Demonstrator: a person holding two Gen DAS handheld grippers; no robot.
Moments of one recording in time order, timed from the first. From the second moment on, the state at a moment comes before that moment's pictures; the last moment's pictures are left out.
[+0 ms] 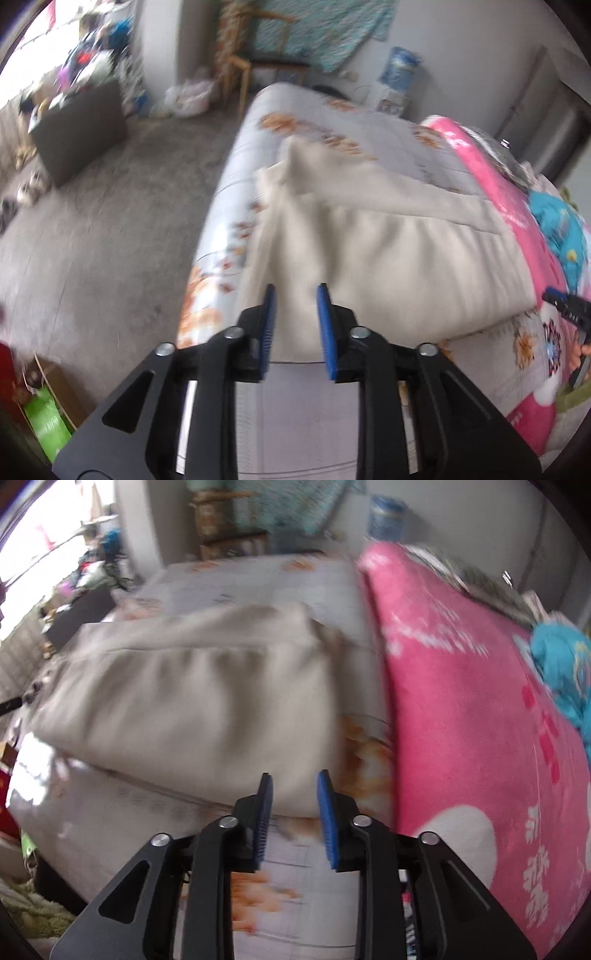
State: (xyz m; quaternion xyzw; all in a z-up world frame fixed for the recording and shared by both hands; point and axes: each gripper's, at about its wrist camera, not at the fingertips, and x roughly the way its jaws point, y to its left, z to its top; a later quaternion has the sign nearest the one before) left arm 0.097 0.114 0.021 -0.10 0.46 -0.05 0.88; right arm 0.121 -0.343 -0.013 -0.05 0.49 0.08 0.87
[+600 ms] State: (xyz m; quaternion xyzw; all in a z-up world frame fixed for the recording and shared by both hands) left arm 0.112 0.016 -0.017 0.00 0.51 0.03 0.86; right arm 0.145 -0.223 -0.027 -0.07 0.46 0.11 0.88
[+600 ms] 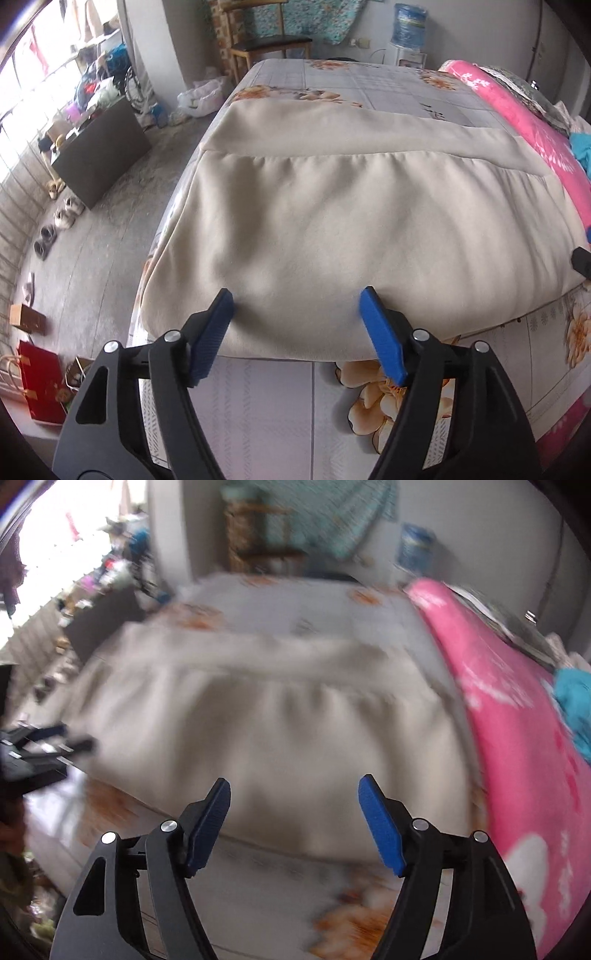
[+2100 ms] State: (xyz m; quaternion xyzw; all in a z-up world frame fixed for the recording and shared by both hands) left arm 0.028 -0.011 0.059 -0.06 0.39 -0.06 0.92; right arm 0.050 -0.229 0.041 -0.03 0.34 0.01 0.94
